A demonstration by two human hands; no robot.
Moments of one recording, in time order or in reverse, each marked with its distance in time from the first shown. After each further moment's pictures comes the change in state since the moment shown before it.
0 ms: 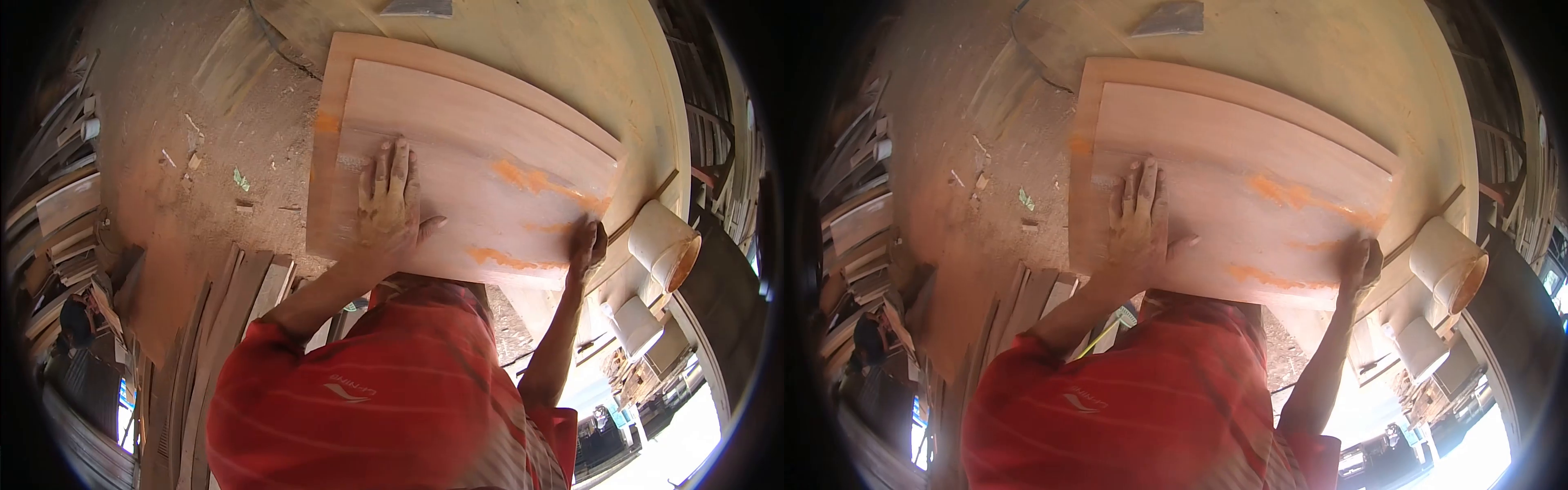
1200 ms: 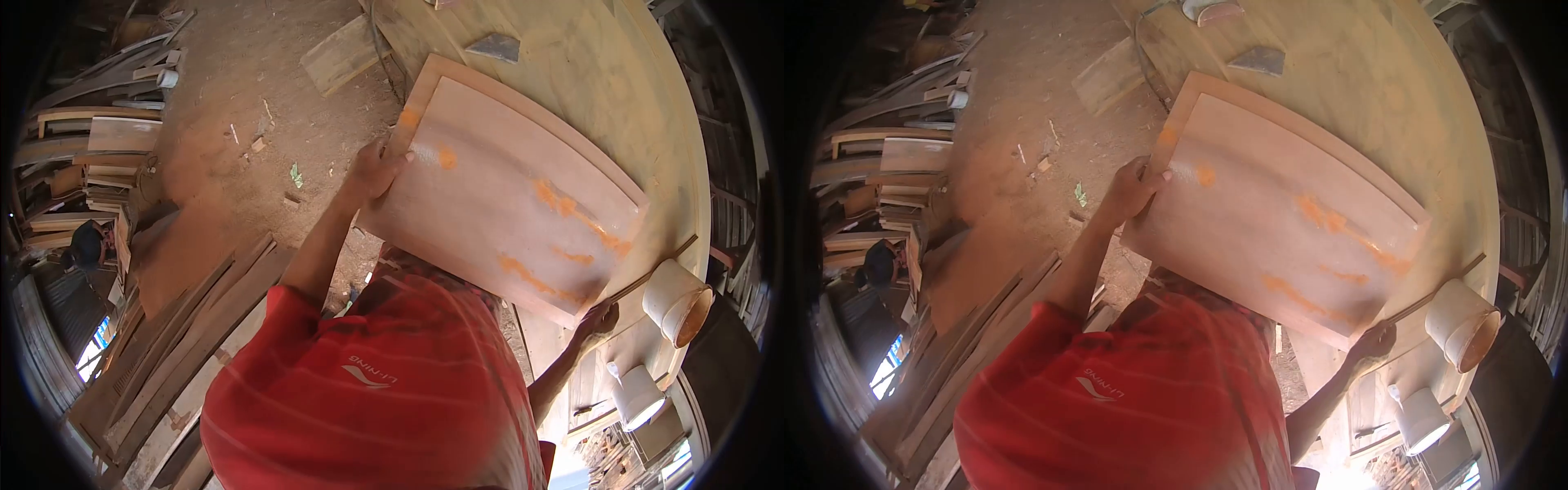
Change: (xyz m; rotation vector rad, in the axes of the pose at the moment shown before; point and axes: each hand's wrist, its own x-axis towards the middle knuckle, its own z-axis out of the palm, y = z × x) left_hand -0.019 -0.100 -0.034 -0.672 0.131 -0.646; right_hand -0.047 0.043 -0.040 -0.111 0.197 0.068
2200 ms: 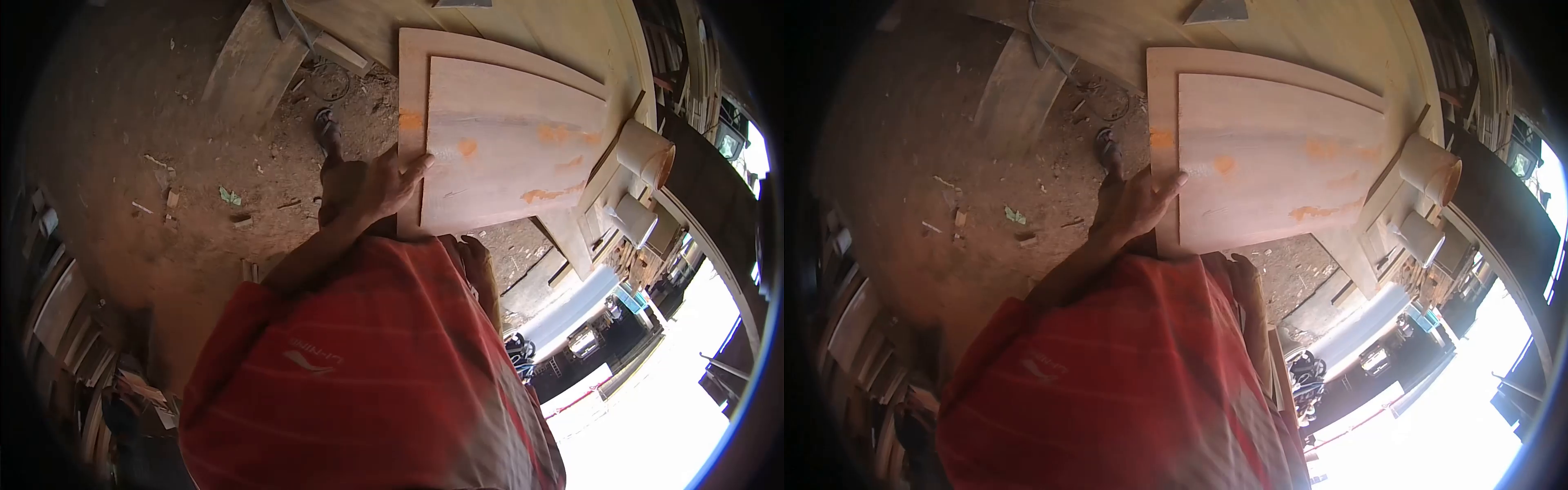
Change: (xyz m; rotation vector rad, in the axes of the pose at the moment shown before) left_hand 0.064 -0.053 -0.011 -0.297 -0.654 0.340; right_hand -0.331 -0.211 0.075 -0.164 -0.925 0.201
